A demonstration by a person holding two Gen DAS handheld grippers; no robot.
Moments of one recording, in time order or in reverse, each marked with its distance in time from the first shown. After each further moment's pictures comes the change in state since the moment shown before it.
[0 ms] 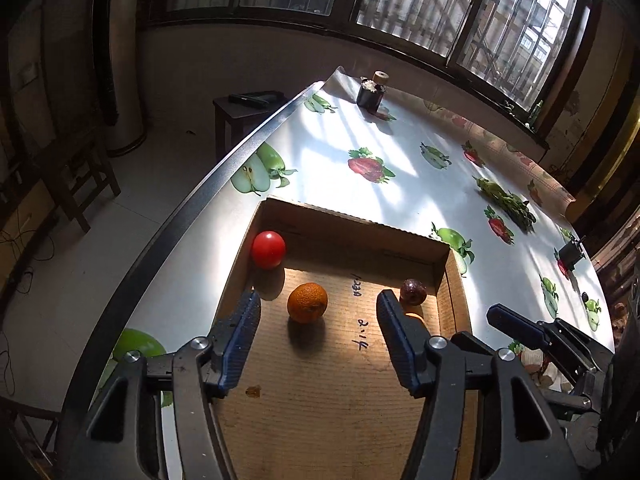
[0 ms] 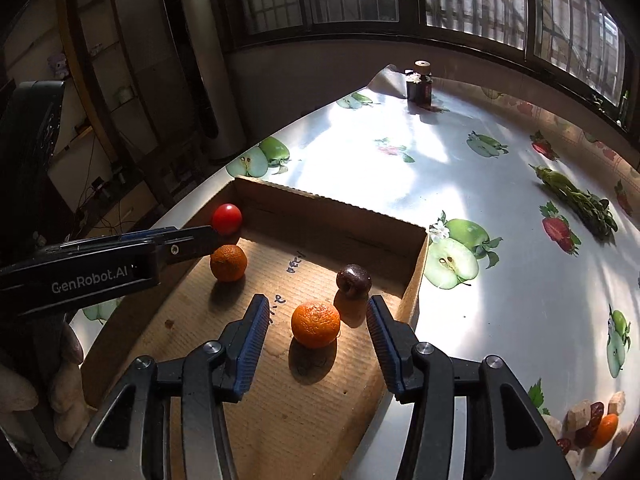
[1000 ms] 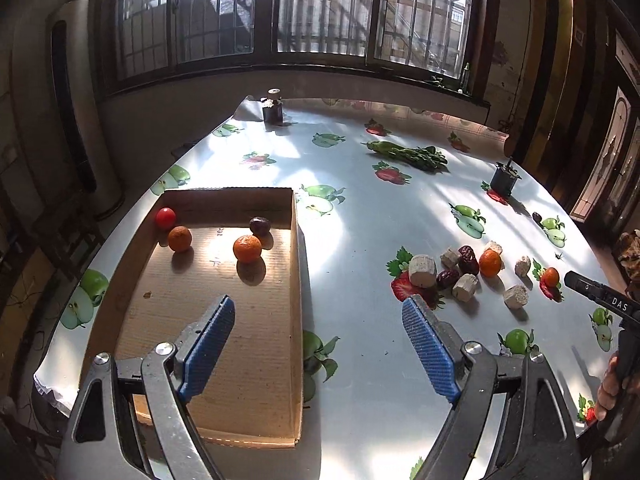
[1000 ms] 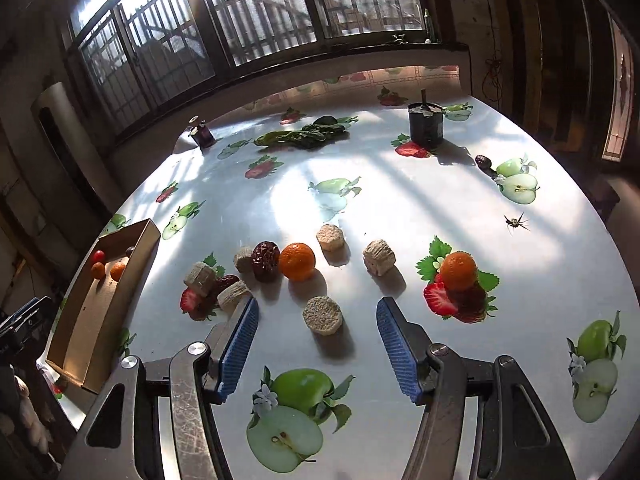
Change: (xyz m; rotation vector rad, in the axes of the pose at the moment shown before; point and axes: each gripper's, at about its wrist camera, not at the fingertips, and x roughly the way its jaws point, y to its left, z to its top) left arm -0.071 -0.153 -0.111 0.230 -0.075 -0.030; right arm -0.209 -0.247 -0.188 0.520 -0.141 -0.269
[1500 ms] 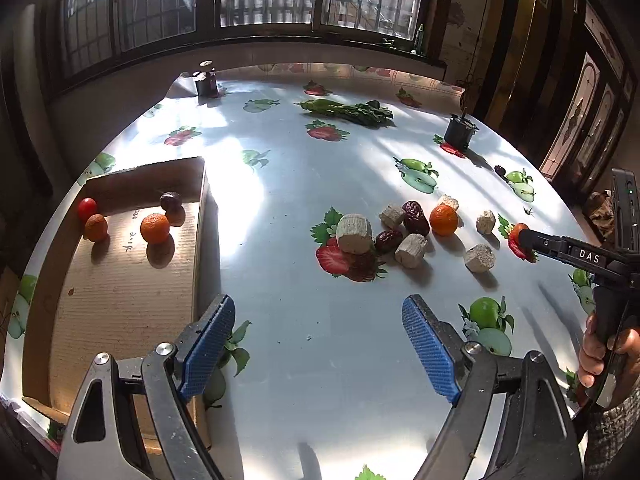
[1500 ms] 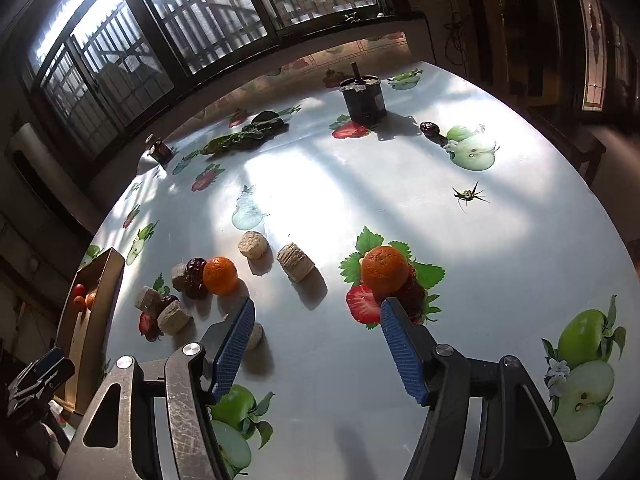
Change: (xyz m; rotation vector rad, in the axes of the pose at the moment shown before) left arm 0.038 -0.057 -0.013 0.104 0.100 -0.139; right arm 0.033 -0.031 0.009 0.039 0.086 0.029
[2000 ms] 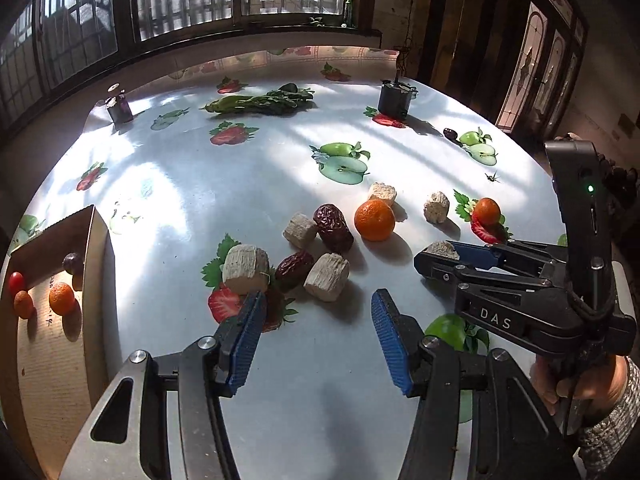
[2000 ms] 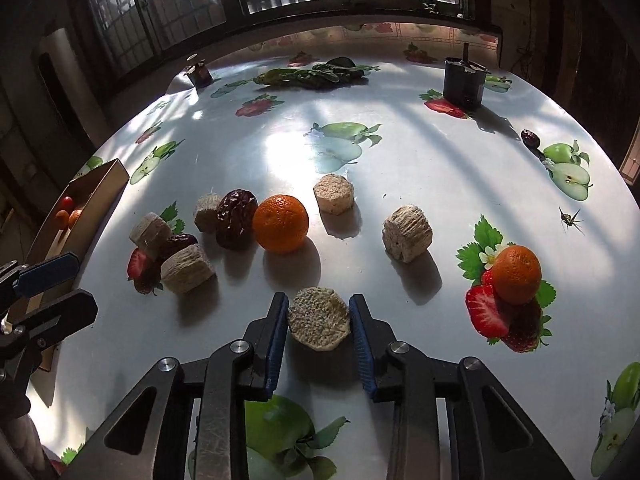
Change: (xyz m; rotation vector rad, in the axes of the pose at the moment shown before) left arm 0.061 -0.075 0.030 0.208 0.052 -0.112; right arm 0.055 0.050 -0.018 -0.199 0.063 -0.027
